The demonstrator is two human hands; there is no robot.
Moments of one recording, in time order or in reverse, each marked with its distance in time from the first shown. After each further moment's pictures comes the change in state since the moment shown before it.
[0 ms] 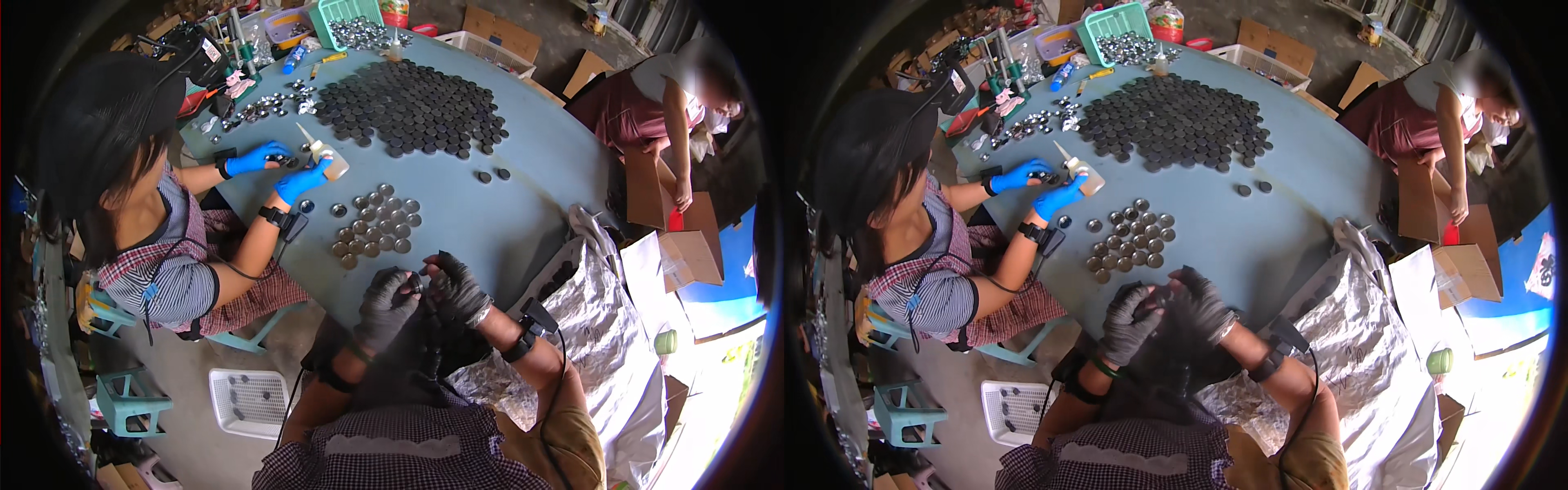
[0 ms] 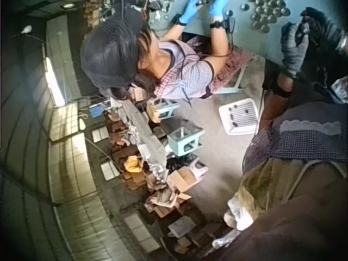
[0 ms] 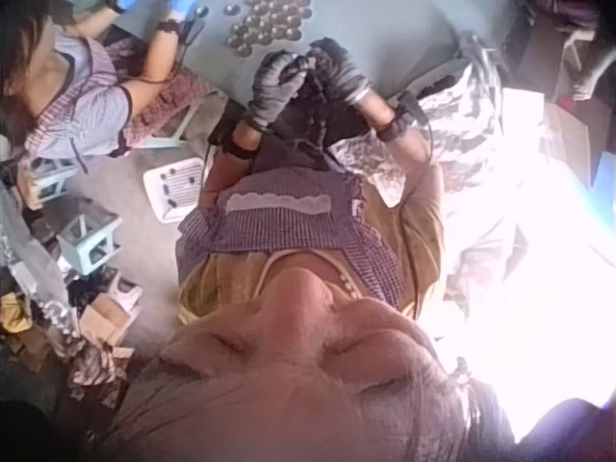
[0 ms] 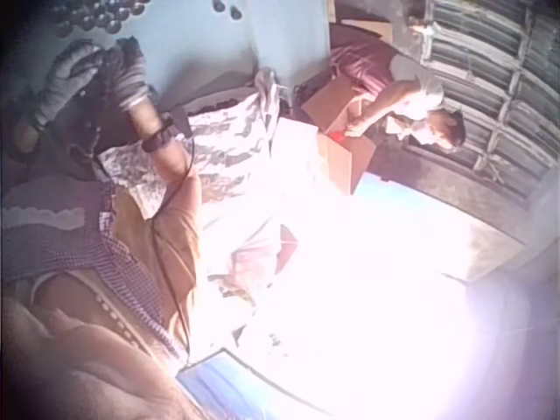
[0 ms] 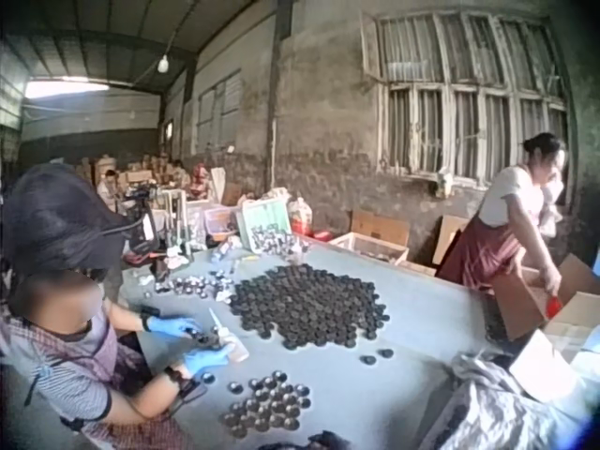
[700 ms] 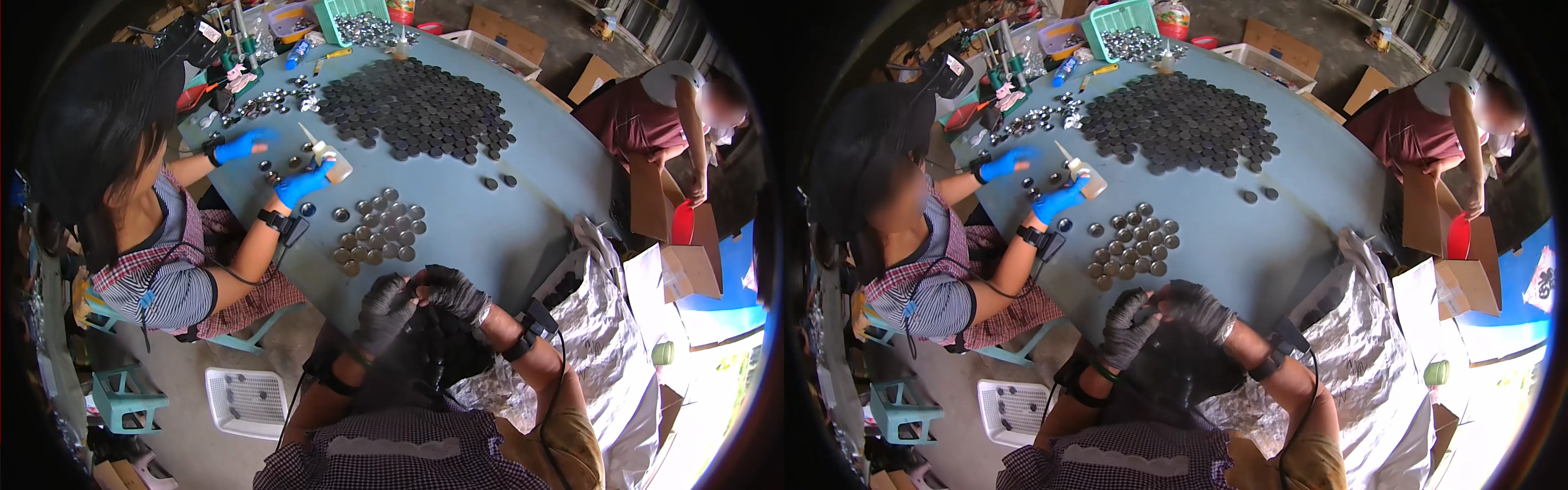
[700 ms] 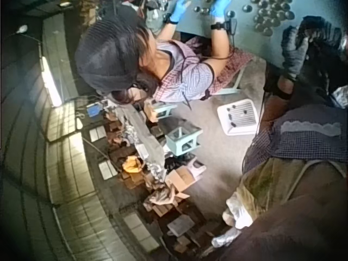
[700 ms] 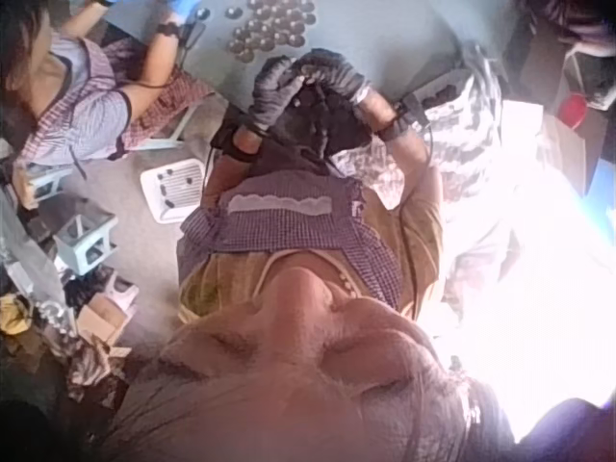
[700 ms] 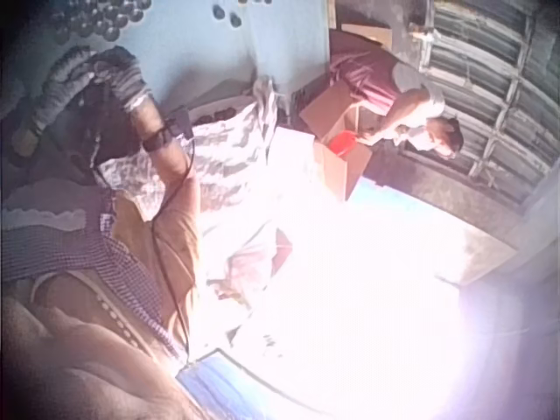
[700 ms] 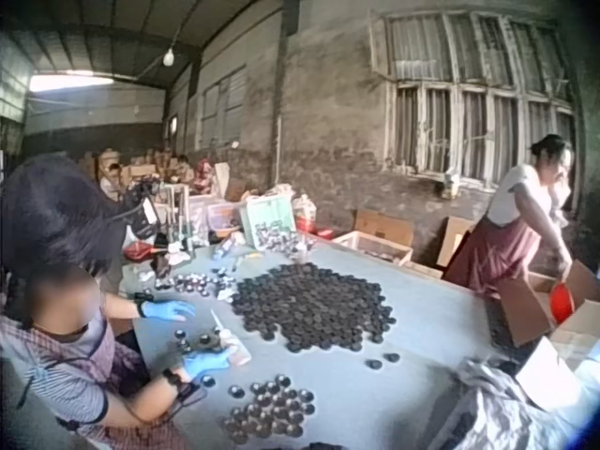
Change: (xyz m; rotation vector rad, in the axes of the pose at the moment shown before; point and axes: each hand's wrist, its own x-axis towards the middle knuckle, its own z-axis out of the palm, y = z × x) left_hand 0.008 -0.019 -0.003 -0.038 0.027 0.017; right_hand 0.042 0.025 -0.023 -0.072 -0.339 0.011
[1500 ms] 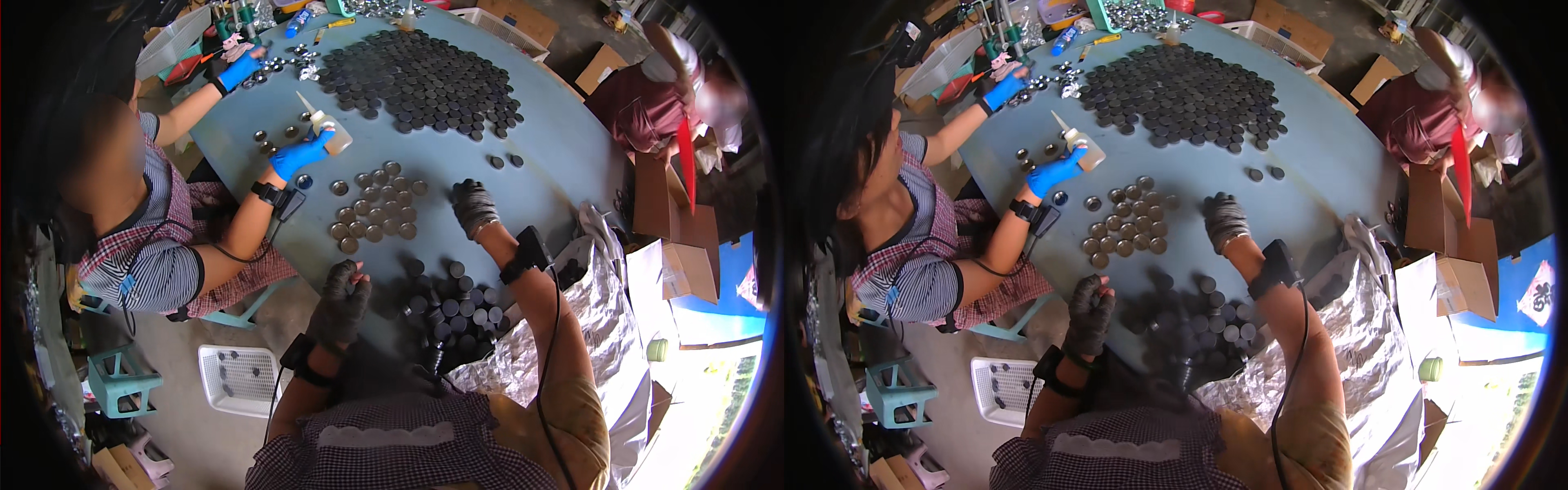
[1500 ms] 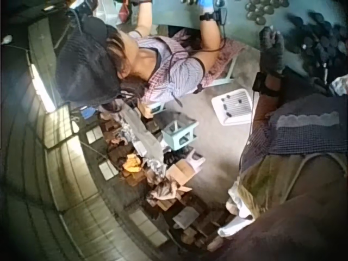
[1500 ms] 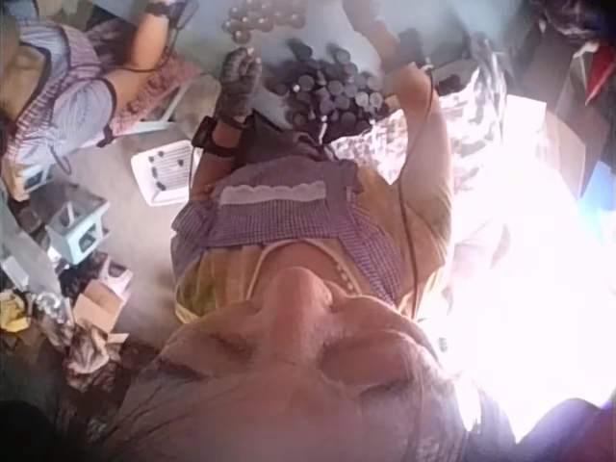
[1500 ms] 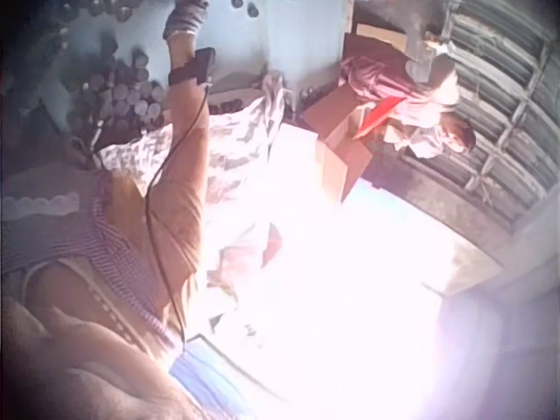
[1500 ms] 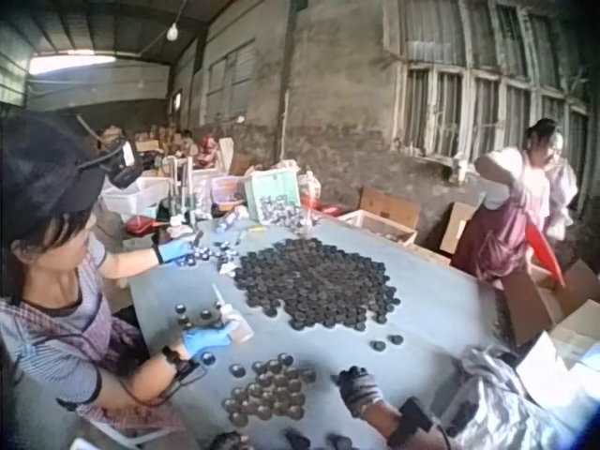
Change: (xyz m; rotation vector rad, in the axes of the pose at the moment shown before) left_hand -0.034 -0.031 -0.041 -0.062 0.172 -0.447; right_hand 0.105 -0.001 -0.117 -1.724 0.373 0.178
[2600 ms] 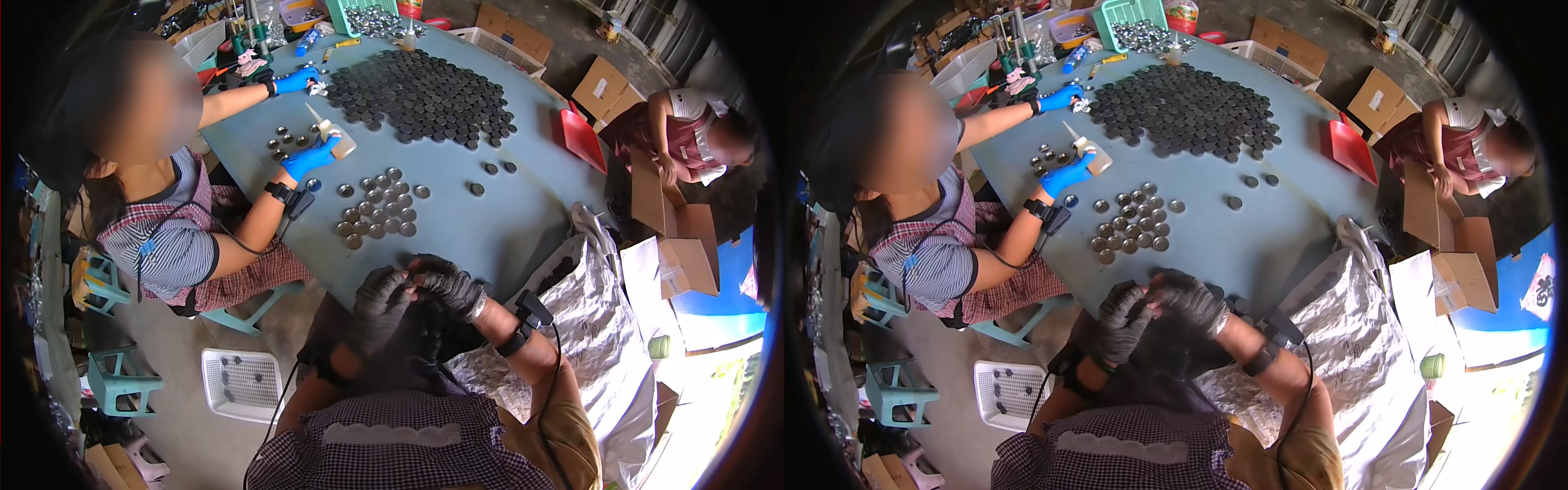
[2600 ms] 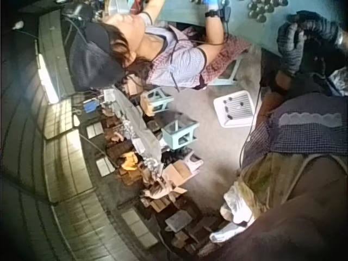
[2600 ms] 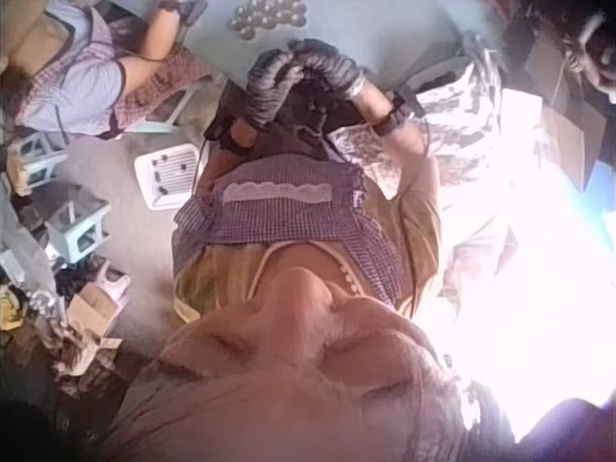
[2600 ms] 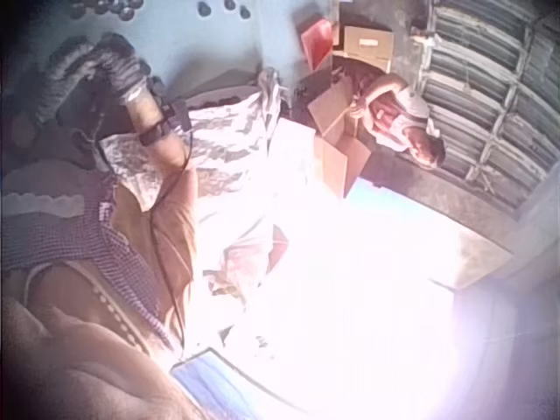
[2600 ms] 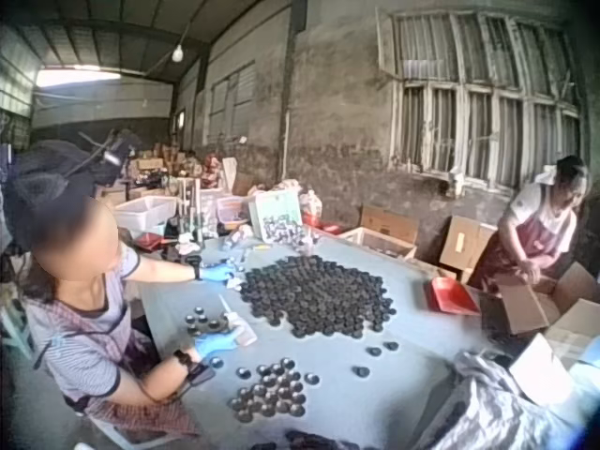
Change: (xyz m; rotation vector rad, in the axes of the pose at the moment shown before) left_hand -0.040 0.055 0.036 -0.093 -0.113 0.506; right_hand -0.174 -0.092 -0.042 1.803 -0.454 -0.066
